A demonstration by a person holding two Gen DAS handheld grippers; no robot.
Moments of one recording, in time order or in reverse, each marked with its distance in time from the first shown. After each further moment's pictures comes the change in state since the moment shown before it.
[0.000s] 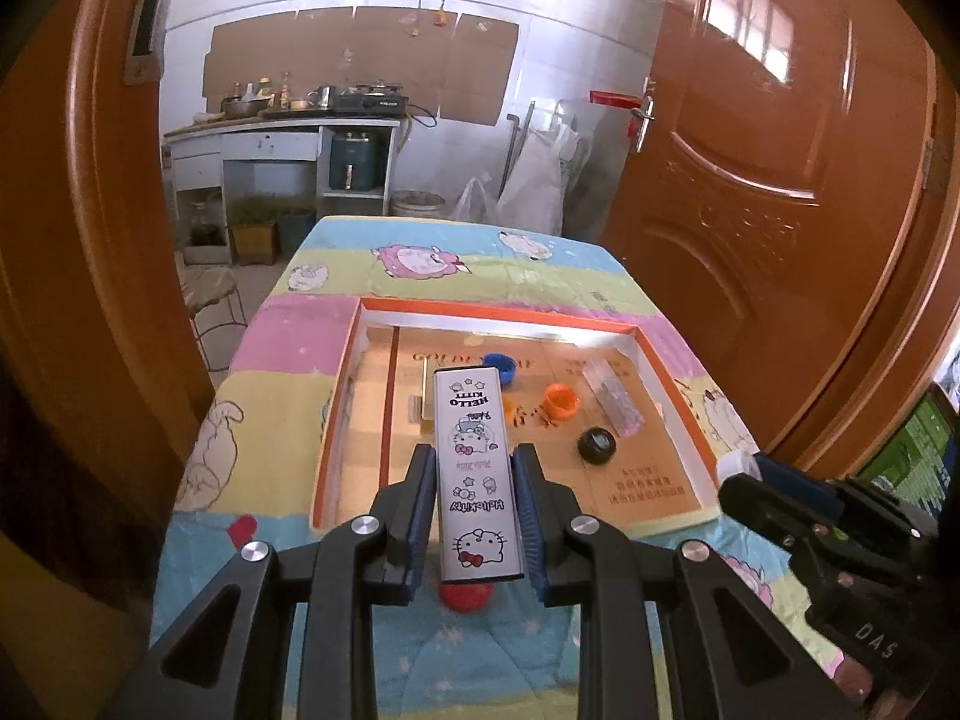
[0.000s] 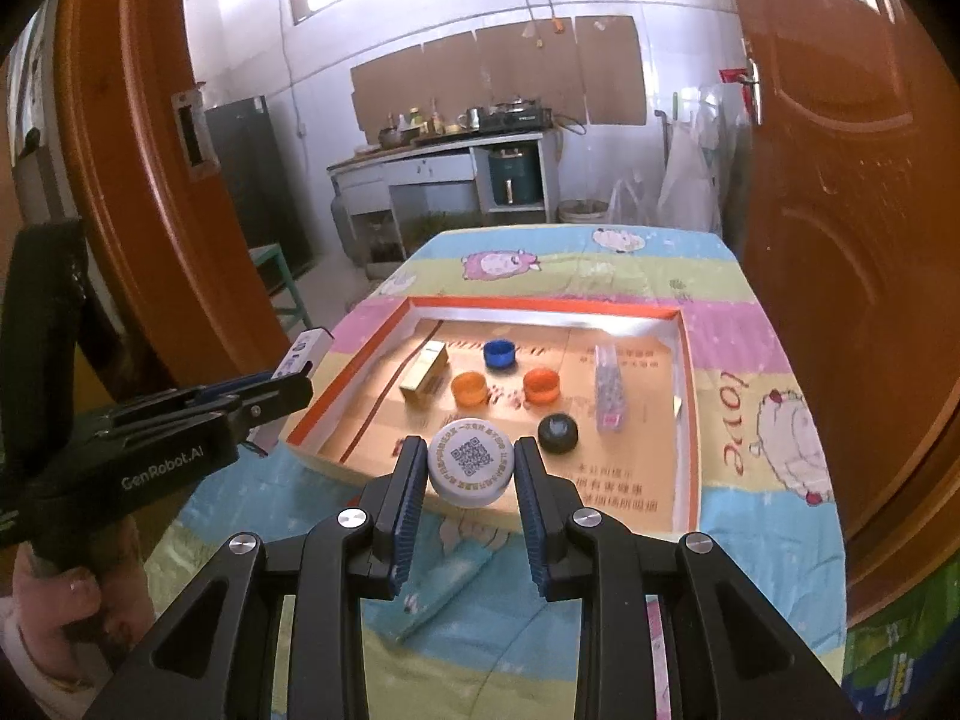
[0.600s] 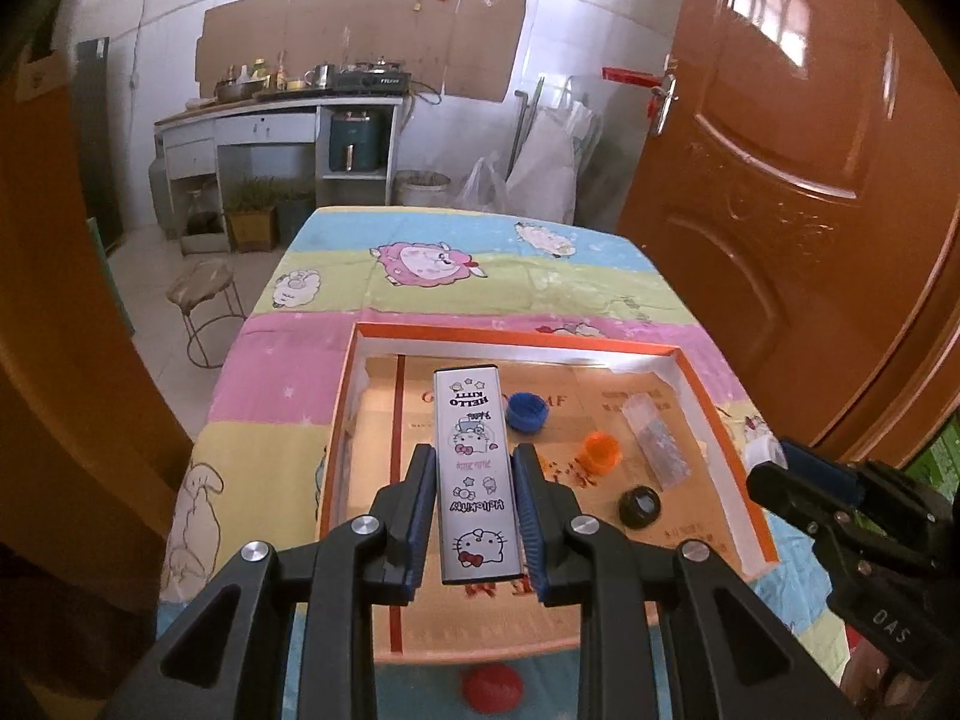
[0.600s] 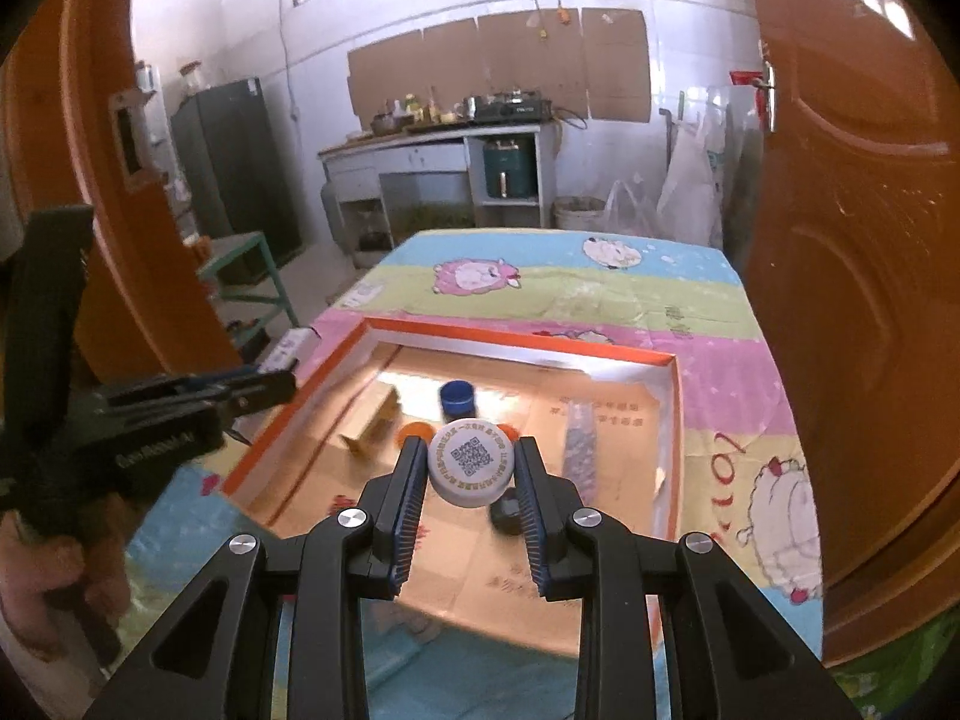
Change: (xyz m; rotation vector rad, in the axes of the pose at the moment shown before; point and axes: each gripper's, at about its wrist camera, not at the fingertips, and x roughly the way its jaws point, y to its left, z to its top) left arm 0.060 0.011 0.047 0.006 0.071 0.018; right arm 0.055 -0.030 0.044 -0.047 0.042 -0.026
